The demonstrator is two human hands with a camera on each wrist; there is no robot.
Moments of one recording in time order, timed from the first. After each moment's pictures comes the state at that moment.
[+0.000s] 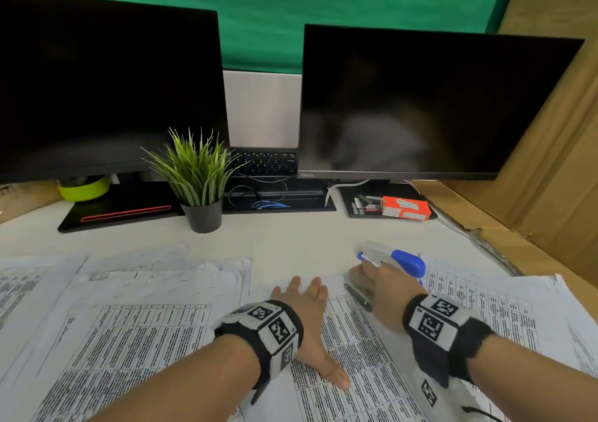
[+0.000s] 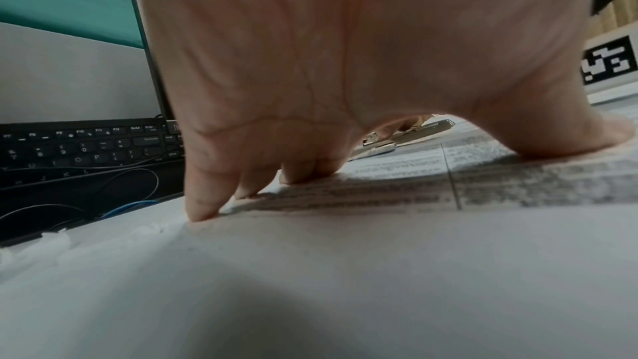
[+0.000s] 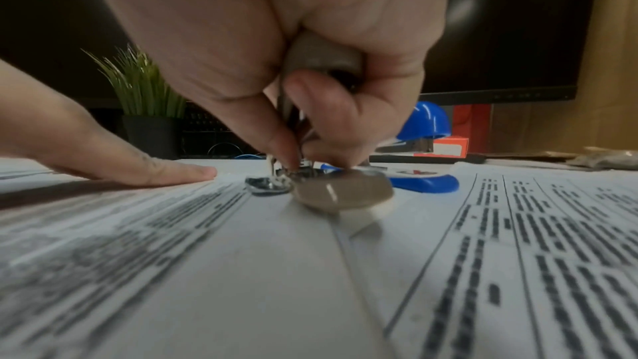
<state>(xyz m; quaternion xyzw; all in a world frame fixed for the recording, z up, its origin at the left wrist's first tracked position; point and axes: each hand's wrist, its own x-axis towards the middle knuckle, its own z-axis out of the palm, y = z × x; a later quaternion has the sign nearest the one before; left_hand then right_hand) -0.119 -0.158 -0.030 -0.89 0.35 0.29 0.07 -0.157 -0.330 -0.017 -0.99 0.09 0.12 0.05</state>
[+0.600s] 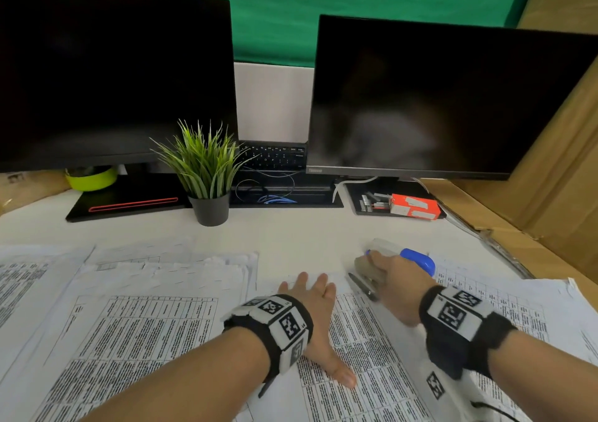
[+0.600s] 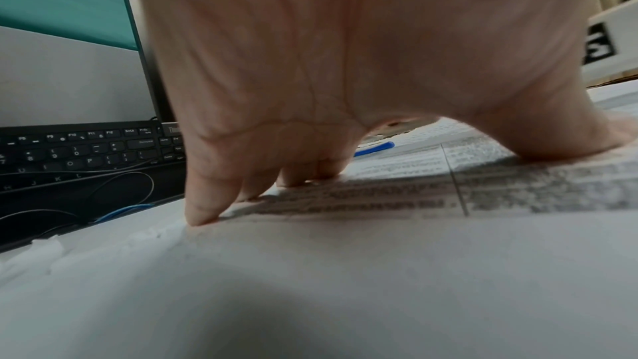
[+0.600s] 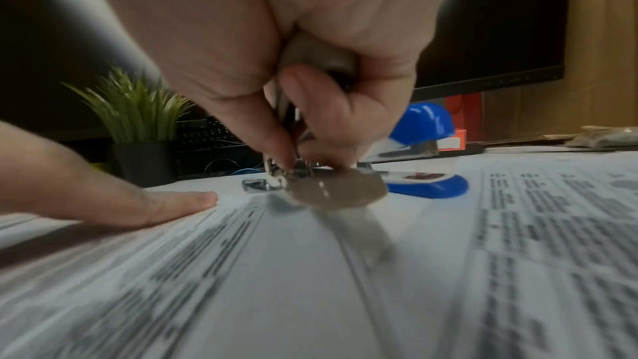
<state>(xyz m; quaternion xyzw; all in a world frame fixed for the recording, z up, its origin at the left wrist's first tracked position) -0.117 -0.157 -0.033 -0.89 0.36 0.28 0.07 -0.153 -0.327 -0.004 -0.99 0.11 0.07 0.12</state>
